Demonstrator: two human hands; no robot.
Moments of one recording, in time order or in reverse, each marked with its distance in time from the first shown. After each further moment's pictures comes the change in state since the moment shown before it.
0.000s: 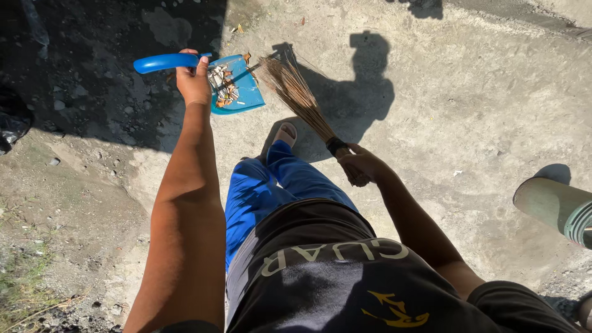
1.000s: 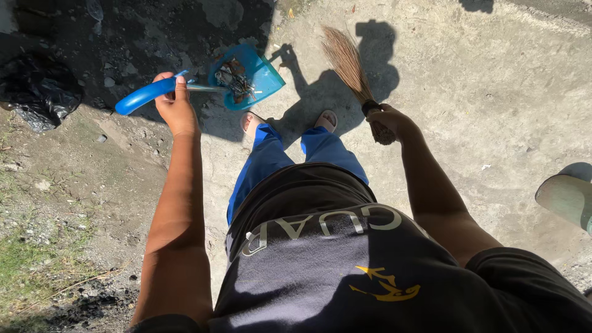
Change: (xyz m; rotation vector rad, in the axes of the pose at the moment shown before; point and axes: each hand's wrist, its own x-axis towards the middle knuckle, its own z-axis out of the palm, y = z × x) left_hand 0.017 0.063 -0.273 -0.253 0.101 -0.038; right_hand 0.065 -0.112 0.114 -0.157 0.167 0.097
